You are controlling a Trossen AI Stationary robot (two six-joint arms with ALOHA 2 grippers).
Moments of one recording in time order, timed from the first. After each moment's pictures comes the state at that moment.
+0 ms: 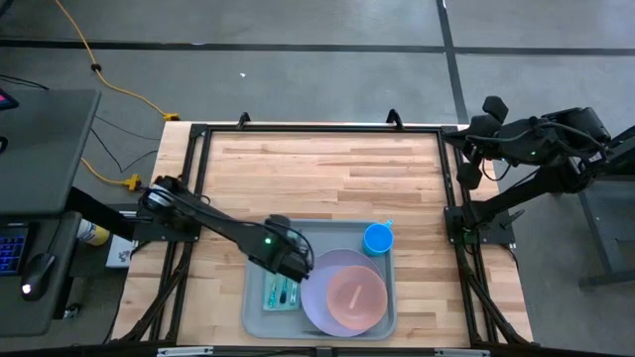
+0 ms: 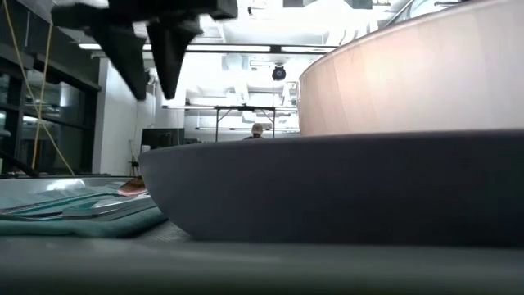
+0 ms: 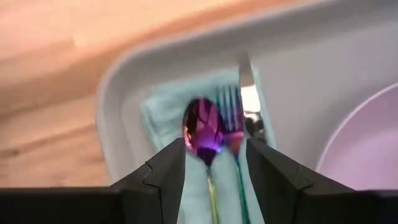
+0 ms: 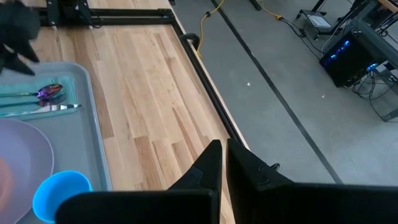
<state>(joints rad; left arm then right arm) -0.43 1.88 1.58 -1.31 -0.36 -1.73 0.19 1.09 1.88 -1.54 0.63 0.22</state>
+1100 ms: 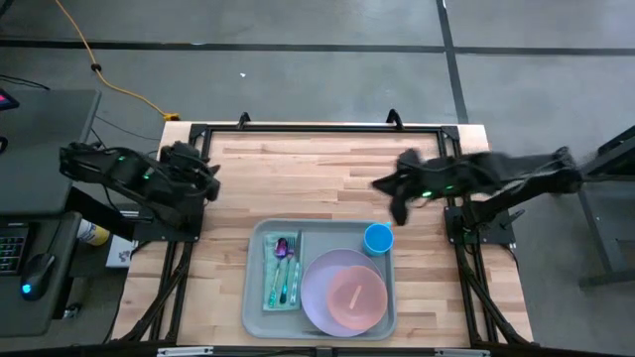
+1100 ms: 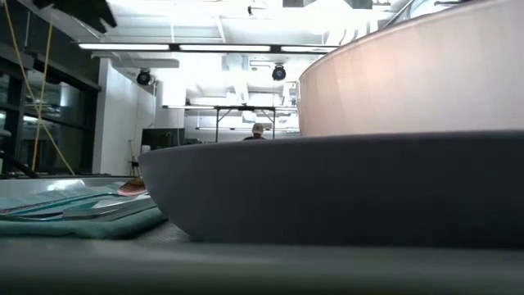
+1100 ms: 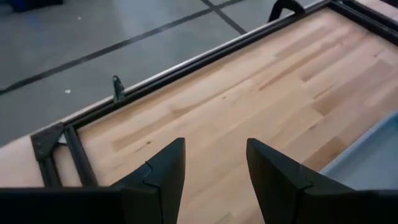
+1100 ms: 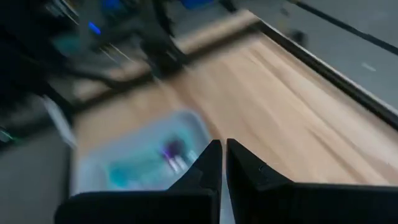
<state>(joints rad) -0.37 0.88 1.20 -1.54 -0.90 -1.20 0.19 1.10 1.32 -0.78 0.37 0.53</state>
